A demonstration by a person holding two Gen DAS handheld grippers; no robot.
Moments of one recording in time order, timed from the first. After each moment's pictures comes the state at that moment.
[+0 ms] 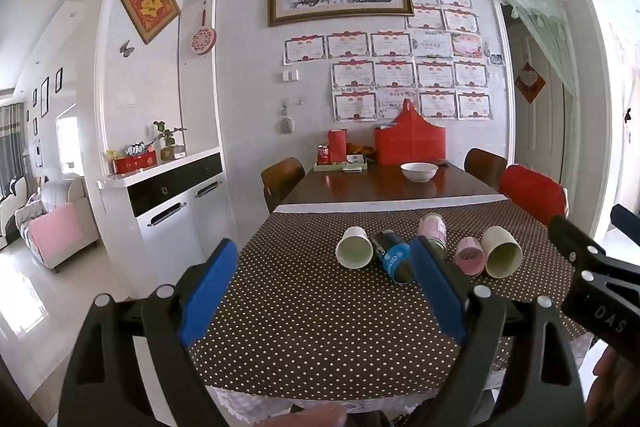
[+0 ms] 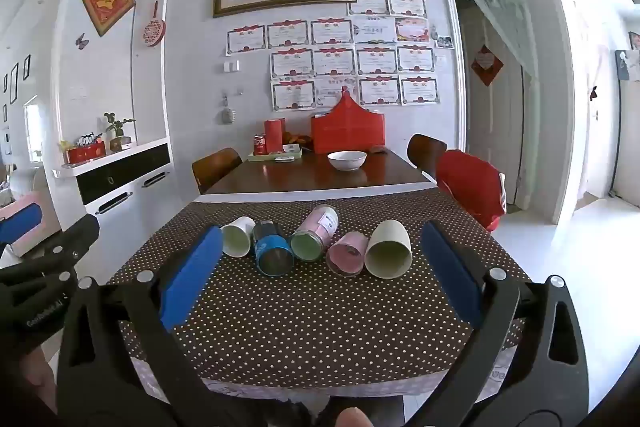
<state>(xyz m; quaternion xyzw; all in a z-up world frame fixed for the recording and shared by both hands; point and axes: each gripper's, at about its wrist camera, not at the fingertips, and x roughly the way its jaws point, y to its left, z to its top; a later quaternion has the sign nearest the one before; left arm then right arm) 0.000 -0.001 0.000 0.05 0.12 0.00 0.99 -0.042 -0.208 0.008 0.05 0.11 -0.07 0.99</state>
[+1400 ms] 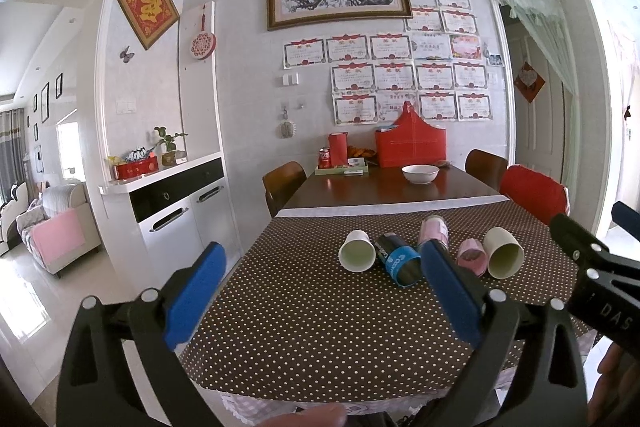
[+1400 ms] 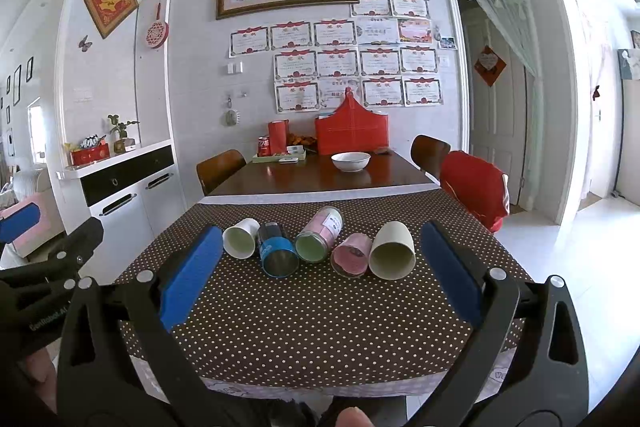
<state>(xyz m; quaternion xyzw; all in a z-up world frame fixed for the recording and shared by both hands) -0.001 0.002 0.003 0.05 0.12 0.00 0.99 -0.045 -0.207 0.014 0.05 0.11 -0.07 0.99</state>
